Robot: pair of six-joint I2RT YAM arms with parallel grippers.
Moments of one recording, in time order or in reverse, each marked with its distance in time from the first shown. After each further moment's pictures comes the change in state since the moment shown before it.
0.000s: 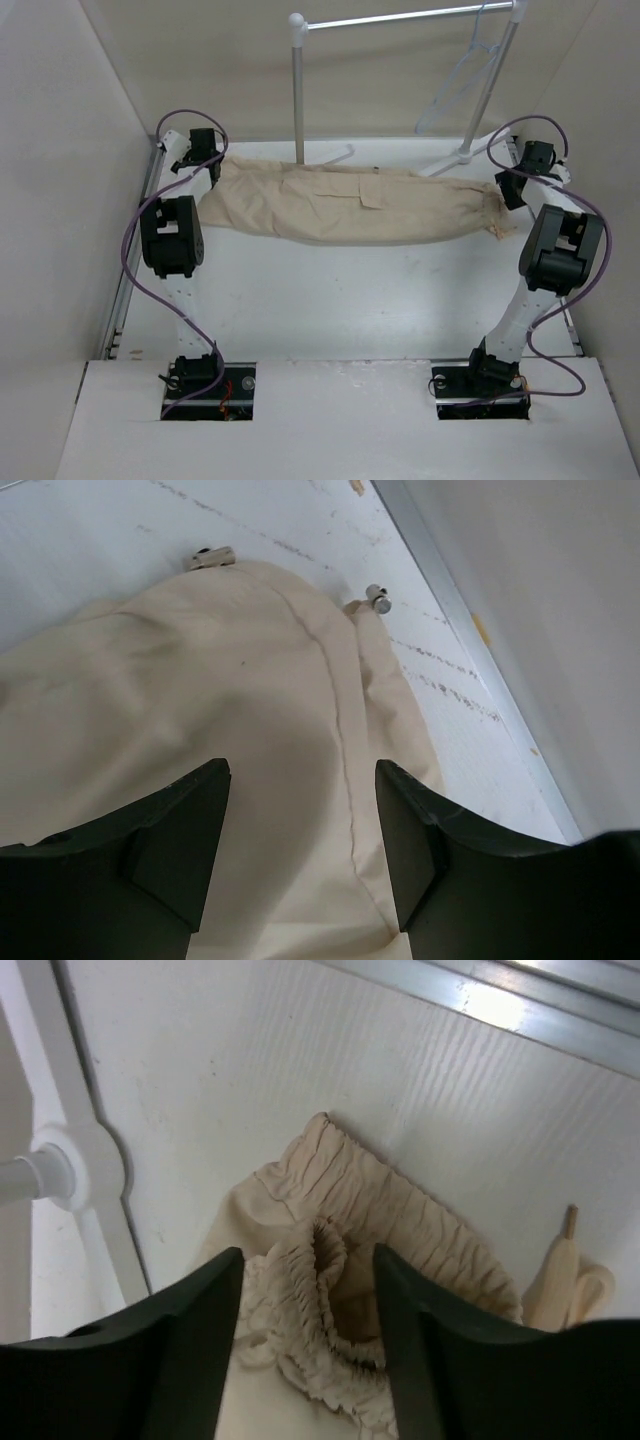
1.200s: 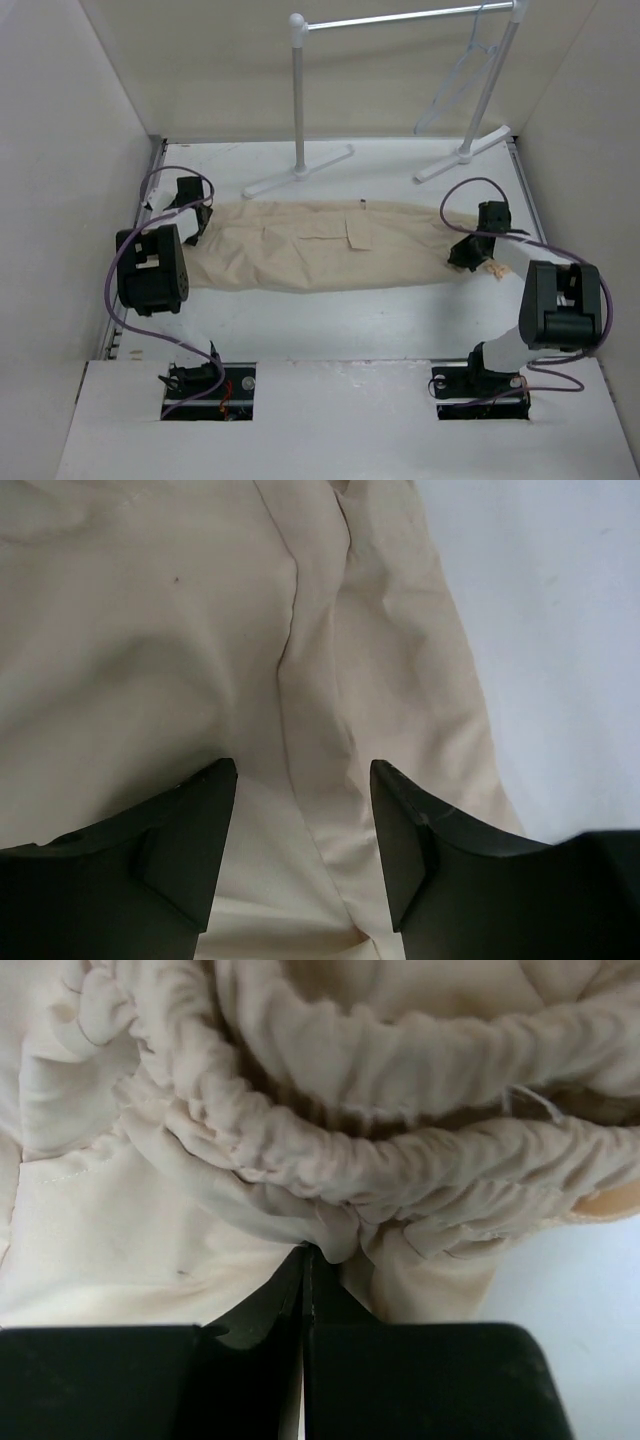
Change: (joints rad) left arm 0.072 -0.355 -0.591 -0.045 0.014 -0.113; right arm 0.213 -0.443 -0.667 -0.050 -0.204 -0.045
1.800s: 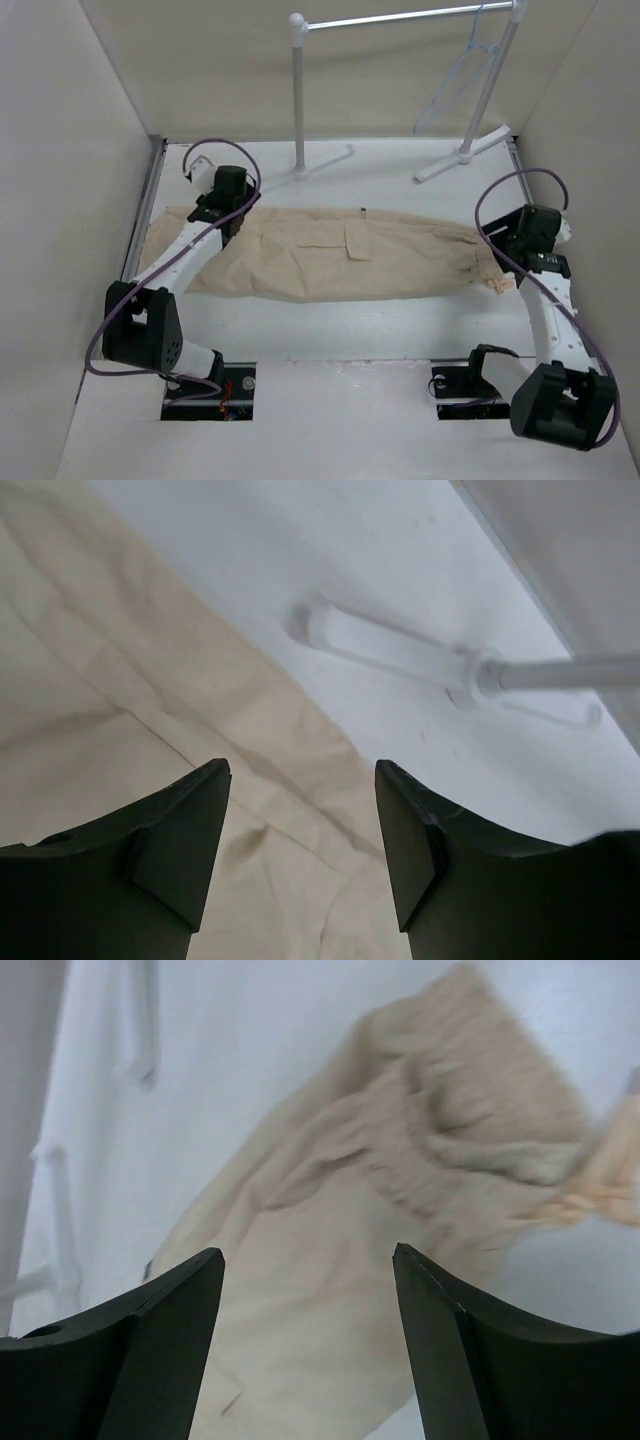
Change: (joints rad) left arm -0.328 -0.412 -0.066 -0.067 -0.003 0.091; right arm -0.086 -0.550 -0.037 -0.100 0.080 -0.012
